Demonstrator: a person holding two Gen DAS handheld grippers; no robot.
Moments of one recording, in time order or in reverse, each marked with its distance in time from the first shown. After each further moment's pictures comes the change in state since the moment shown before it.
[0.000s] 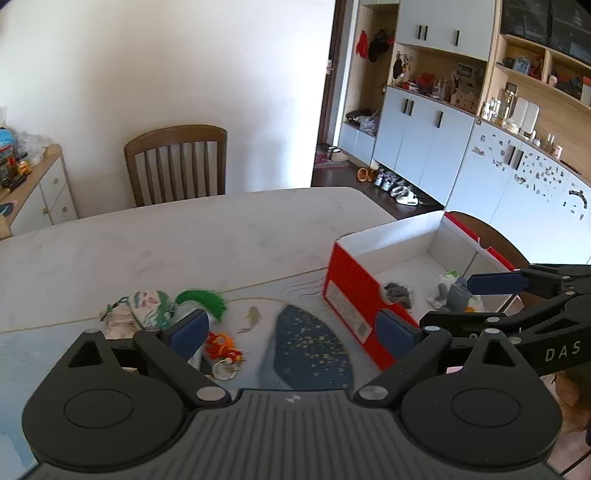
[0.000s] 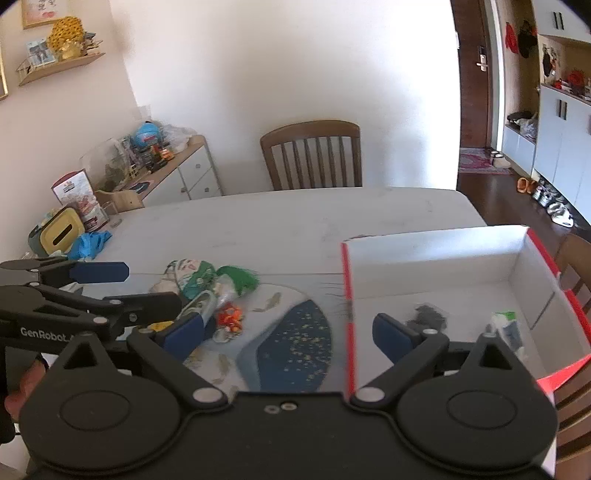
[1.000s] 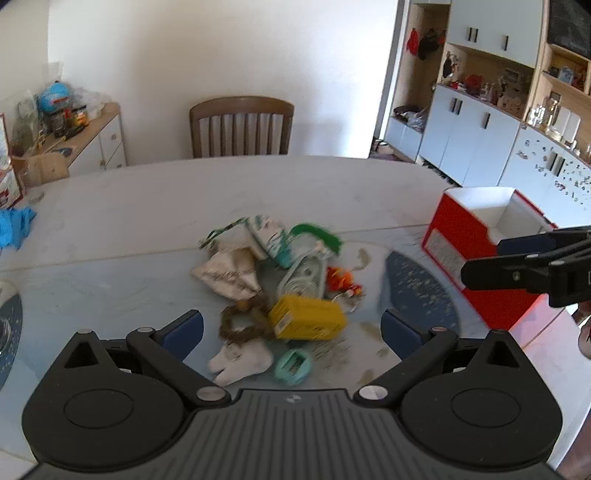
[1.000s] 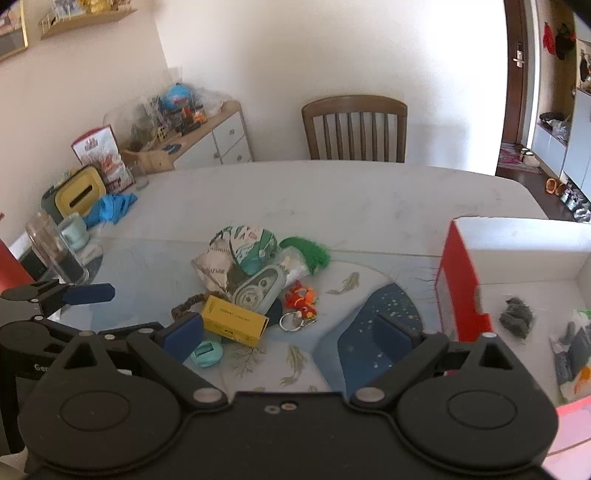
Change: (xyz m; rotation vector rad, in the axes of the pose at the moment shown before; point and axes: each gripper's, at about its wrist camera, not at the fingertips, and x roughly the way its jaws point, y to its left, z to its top) left arm -0.011 0.123 -0.080 -0.089 0.035 0.102; right arm 0.071 0.090 -0.012 -0.077 0.097 0.038
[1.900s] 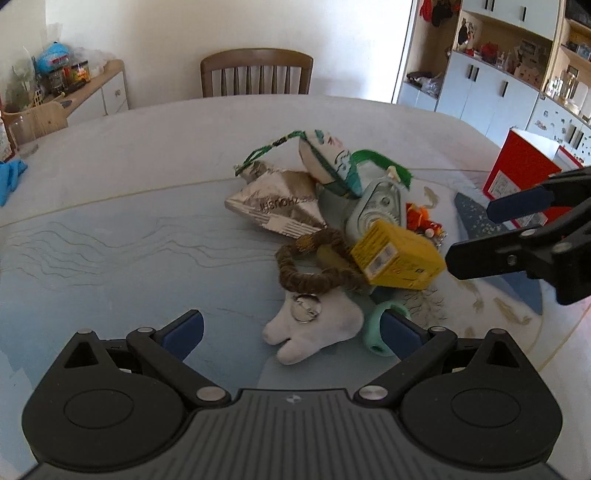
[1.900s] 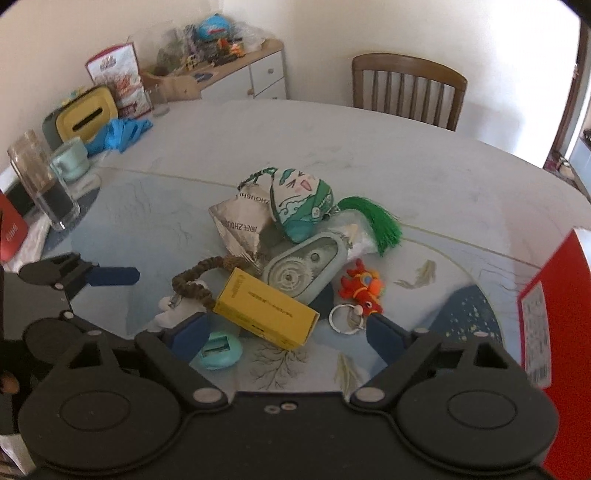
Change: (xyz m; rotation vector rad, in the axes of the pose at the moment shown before) left arm 0.080 0.055 -0.037 0.012 0.112 0.013; right arm 0.101 0.048 0.006 -0.170 0.165 0.031
